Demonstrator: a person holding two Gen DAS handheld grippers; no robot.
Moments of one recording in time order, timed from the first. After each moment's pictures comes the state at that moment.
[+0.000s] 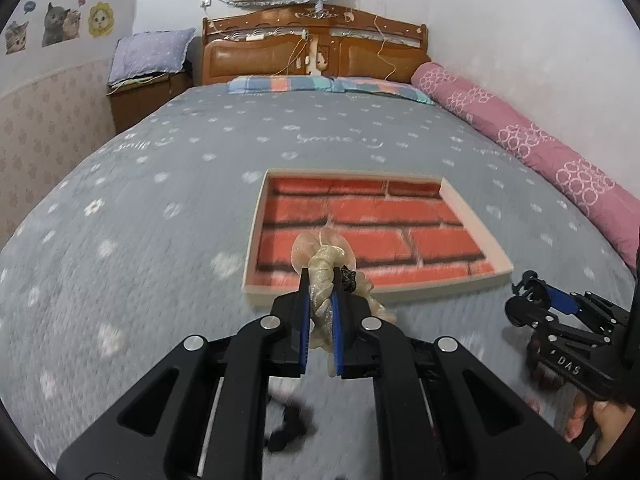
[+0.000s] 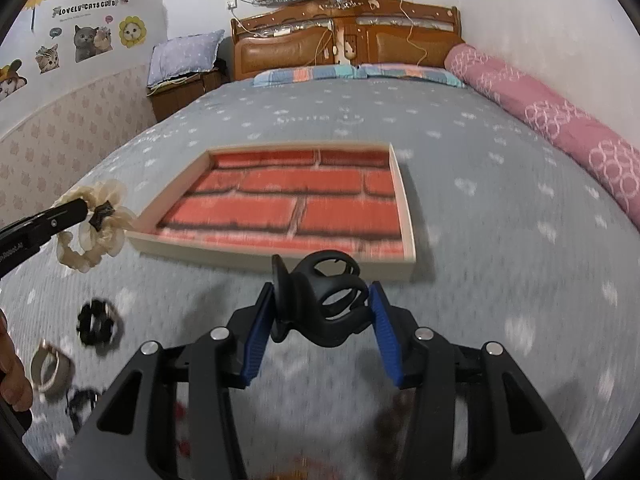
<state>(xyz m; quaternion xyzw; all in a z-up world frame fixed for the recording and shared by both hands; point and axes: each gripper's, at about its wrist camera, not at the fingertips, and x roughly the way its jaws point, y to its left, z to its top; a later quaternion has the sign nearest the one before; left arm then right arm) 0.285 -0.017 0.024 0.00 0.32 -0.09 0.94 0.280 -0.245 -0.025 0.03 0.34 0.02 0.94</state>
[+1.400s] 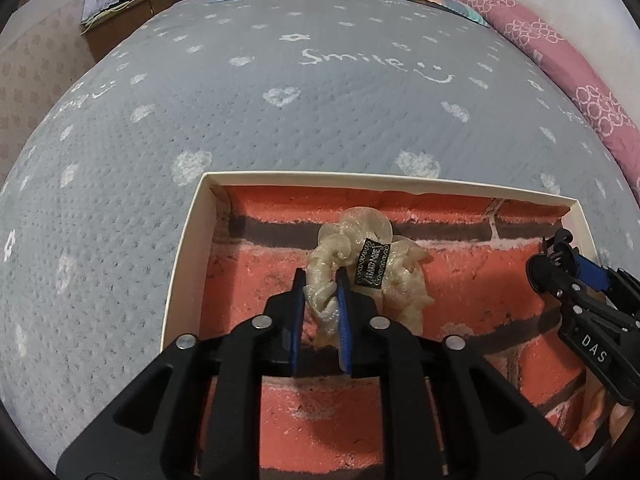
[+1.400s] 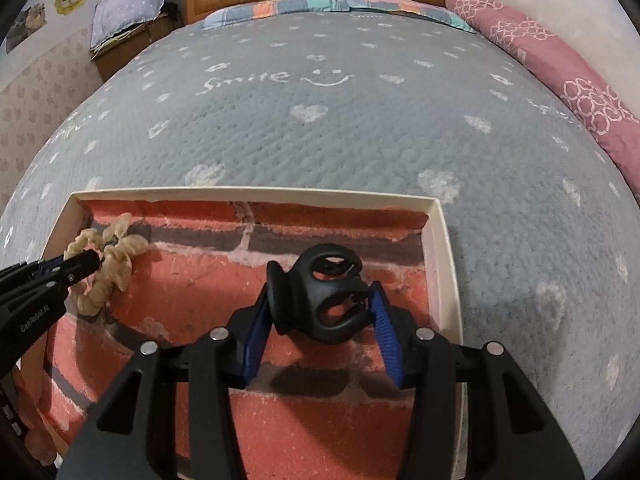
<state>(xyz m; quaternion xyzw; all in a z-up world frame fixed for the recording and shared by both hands) 0.561 -0.059 -0.059 0.01 0.49 -0.05 0.87 0.541 -0.261 -0.069 0.03 0.47 -0.02 0.88</state>
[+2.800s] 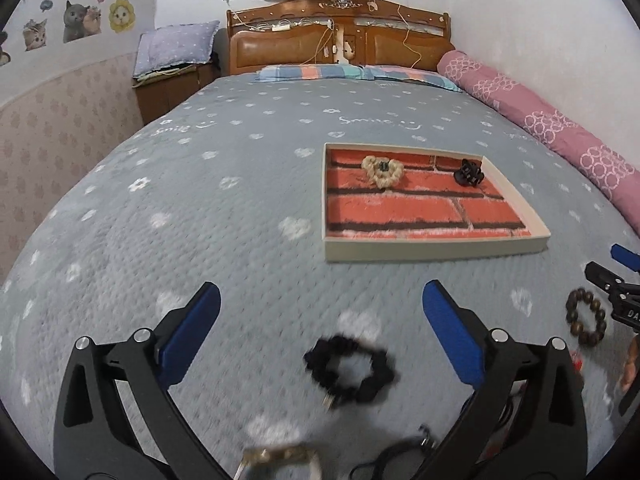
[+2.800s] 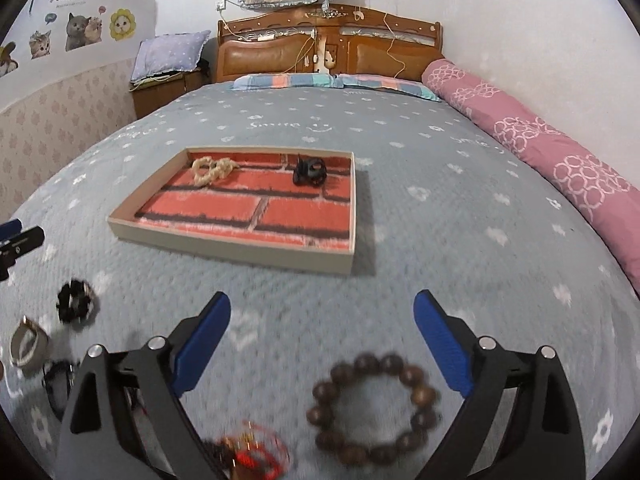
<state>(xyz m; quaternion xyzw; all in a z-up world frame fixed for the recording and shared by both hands) 0.245 0.046 0.006 0.02 0.34 -0.04 0.94 0.236 -0.266 -0.018 -0.01 0.33 -0.03 0.94</state>
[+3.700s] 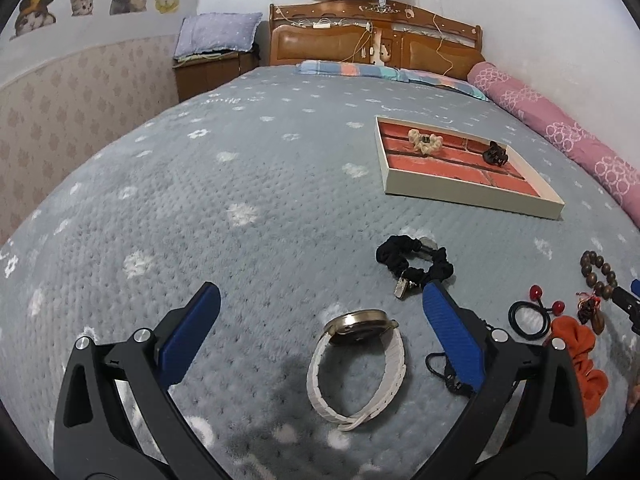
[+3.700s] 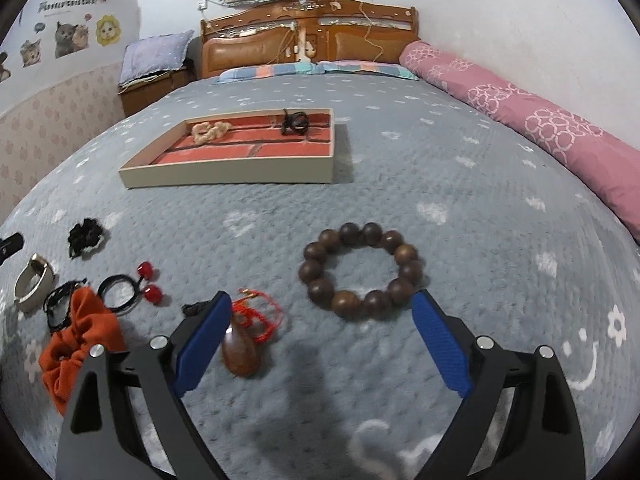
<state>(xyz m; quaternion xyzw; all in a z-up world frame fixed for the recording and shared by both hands) 0.164 0.108 -0.029 -0.02 0.33 0.00 0.94 0.151 -0.277 -0.059 0.03 0.34 -0.06 0.94</state>
